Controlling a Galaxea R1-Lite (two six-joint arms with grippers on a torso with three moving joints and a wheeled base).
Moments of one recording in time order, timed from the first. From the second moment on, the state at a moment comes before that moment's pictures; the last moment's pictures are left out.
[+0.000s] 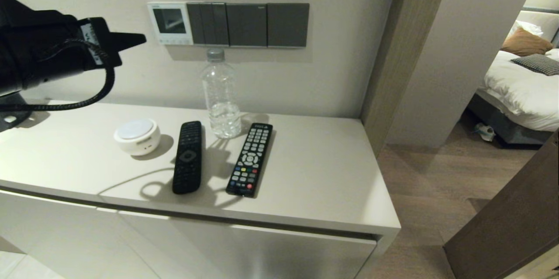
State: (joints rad) left arm -0.24 1.42 -1.19 -0.22 -0.19 -0.14; right arm 0.00 0.00 0.00 -0.01 -0.01 0.04
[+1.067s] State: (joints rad) left arm -0.25 1.75 -1.42 -0.30 -0.17 -0.19; right arm 0.00 0.00 0.00 -0.01 -0.01 0.04
